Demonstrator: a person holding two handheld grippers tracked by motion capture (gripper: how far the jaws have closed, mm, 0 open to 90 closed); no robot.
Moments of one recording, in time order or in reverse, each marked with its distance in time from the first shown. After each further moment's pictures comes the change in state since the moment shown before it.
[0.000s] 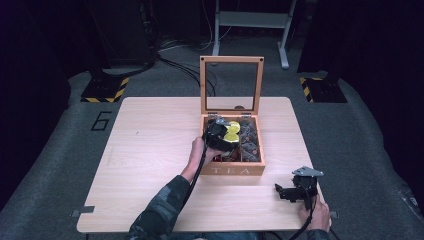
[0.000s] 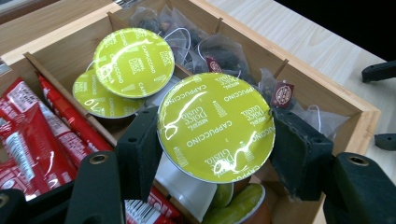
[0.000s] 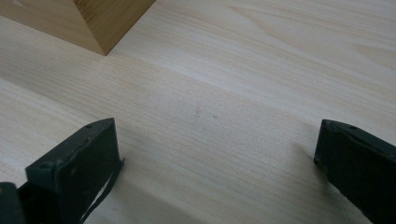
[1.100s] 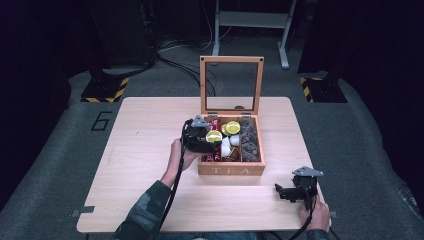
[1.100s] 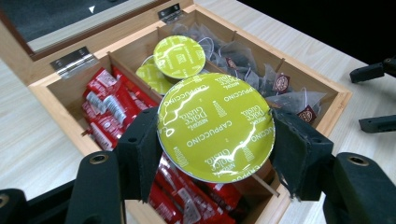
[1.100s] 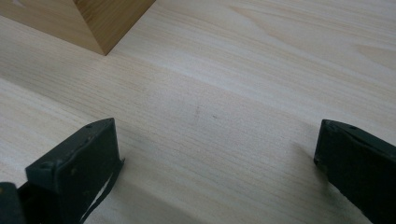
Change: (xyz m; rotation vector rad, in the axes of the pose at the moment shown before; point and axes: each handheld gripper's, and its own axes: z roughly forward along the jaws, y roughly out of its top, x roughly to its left) left arm 0.012 -0.025 -0.070 -0.099 0.054 -0.008; right arm 0.000 0.000 0.000 0.000 0.000 0.000
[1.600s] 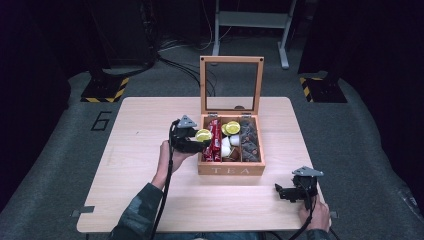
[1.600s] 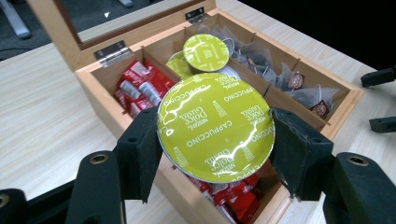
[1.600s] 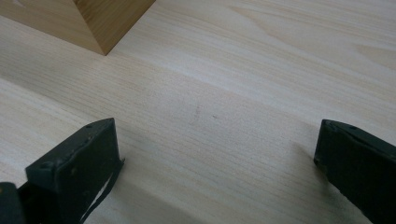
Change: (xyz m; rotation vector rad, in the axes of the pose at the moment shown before) left arm 0.015 -0.013 -0.025 -0.035 0.044 -0.026; right arm 0.000 0.000 0.000 -0.001 0.000 -0.004
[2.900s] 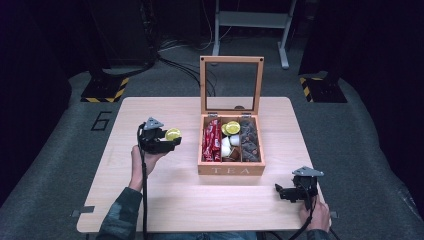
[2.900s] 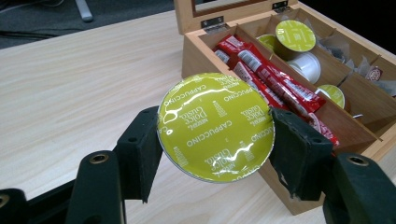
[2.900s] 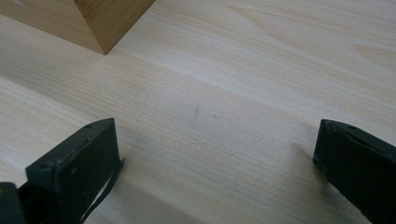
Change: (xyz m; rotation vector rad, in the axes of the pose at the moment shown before) left arm 0.058 -0.042 -0.049 -0.022 0.152 -0.125; right arm 0.000 0.000 0.000 0.003 0.000 0.004
